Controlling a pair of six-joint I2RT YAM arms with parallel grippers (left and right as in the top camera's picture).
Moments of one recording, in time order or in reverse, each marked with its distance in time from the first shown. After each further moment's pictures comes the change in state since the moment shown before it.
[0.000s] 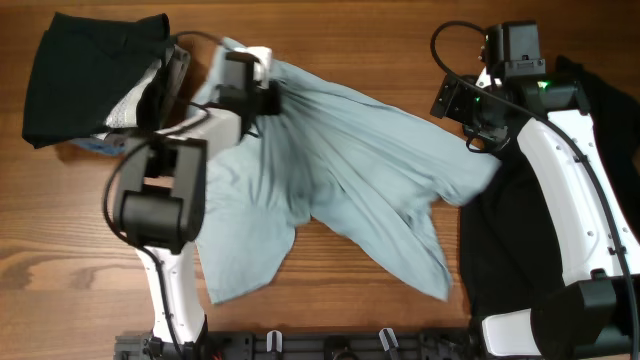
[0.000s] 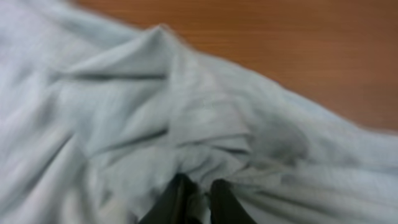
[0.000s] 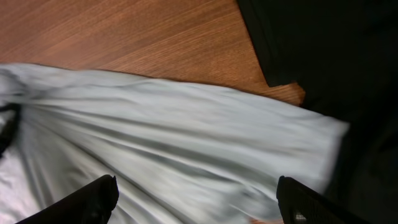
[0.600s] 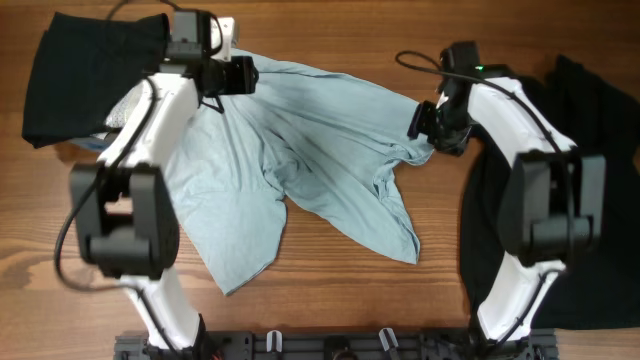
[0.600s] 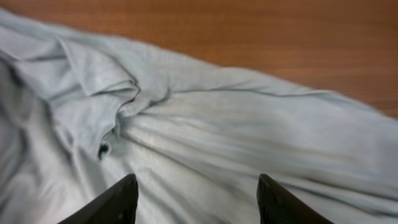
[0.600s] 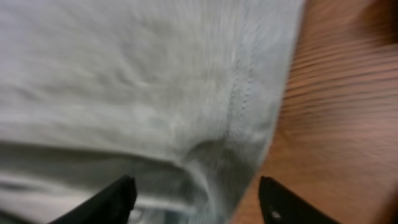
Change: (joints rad) left arm 0.103 -0.208 0.252 -0.643 0.108 0.116; right arm -0.002 0.467 0.000 0.085 -0.126 -0.014
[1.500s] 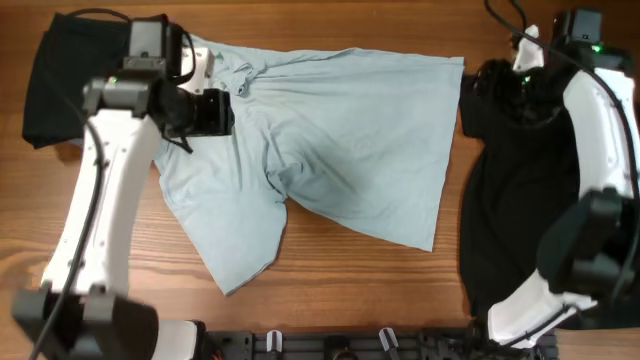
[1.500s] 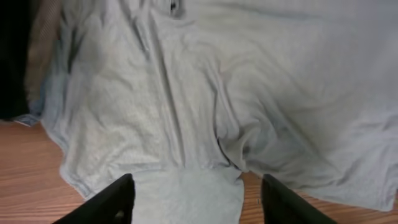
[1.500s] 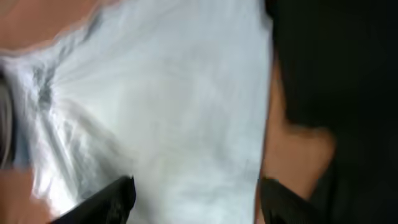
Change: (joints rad) left arm 0.001 -0.369 0.000 -0.589 -0.101 0.010; right arm -0.281 -0.198 0.175 -0.180 -0.325 -0.319
